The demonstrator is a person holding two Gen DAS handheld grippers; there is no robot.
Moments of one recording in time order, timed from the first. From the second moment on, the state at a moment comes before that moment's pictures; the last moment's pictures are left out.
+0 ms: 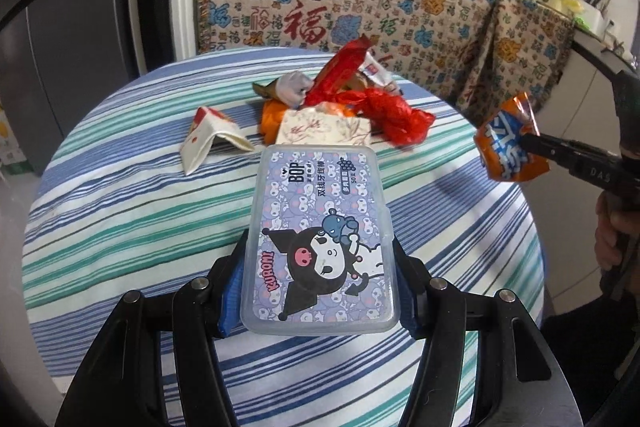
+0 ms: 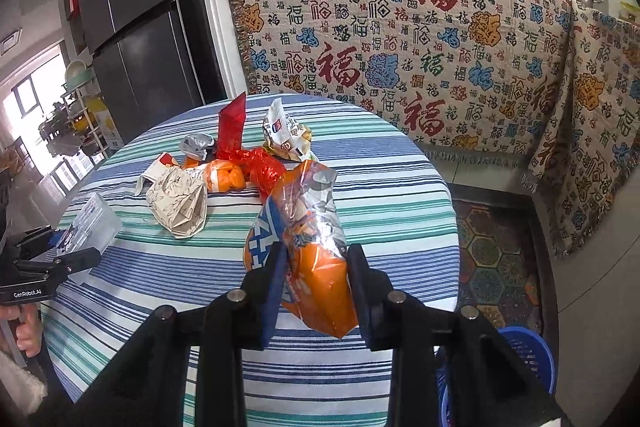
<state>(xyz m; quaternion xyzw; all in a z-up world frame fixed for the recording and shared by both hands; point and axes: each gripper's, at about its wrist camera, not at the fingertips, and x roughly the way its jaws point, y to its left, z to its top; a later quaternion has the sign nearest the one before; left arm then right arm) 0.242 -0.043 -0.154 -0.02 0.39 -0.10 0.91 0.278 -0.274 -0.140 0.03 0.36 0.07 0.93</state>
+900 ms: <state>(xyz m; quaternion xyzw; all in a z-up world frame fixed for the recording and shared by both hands) 0.263 -0.302 -0.132 0.03 0.39 -0.30 0.87 0.167 -0.477 -0.143 0.10 0.35 -0.12 0.92</state>
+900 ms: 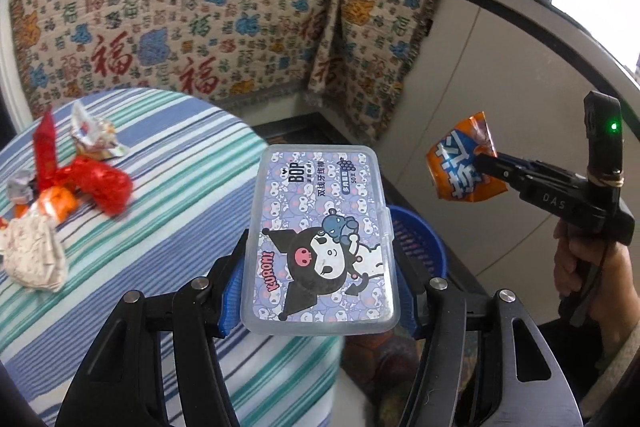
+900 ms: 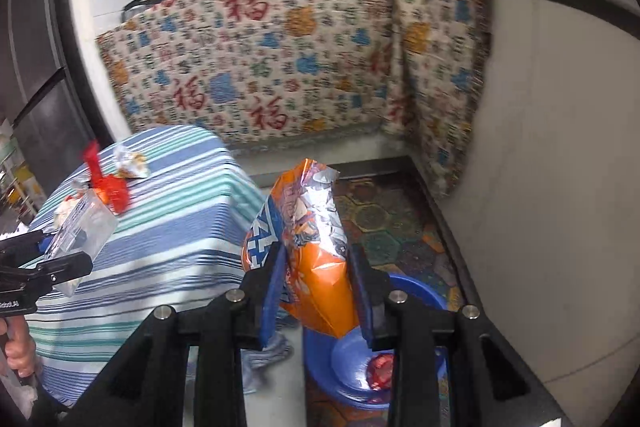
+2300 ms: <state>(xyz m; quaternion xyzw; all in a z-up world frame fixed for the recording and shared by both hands) 0.315 -0.512 -0.245 0.08 0.47 -0.38 0.80 0.152 -0.632 -0.250 0.26 0.41 -0.19 0.85</state>
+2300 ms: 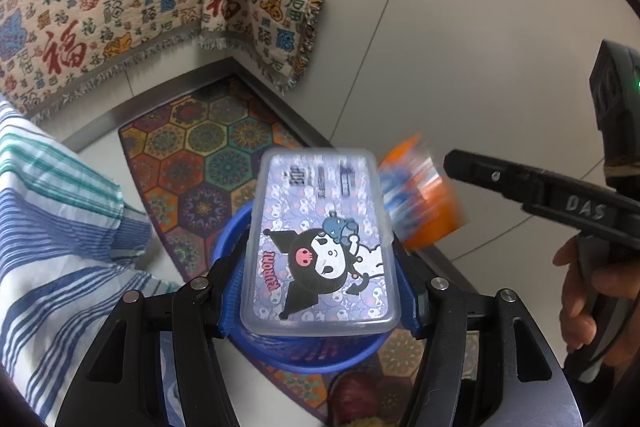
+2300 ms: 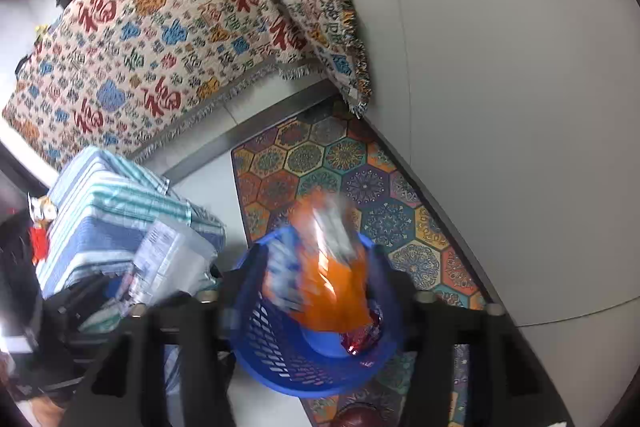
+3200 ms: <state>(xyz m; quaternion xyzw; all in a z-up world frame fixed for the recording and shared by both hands) 0.248 -0.231 -0.177 0.05 0.41 -0.21 0.89 0.199 -0.448 -0.143 0.06 0.31 -0.08 0.95</state>
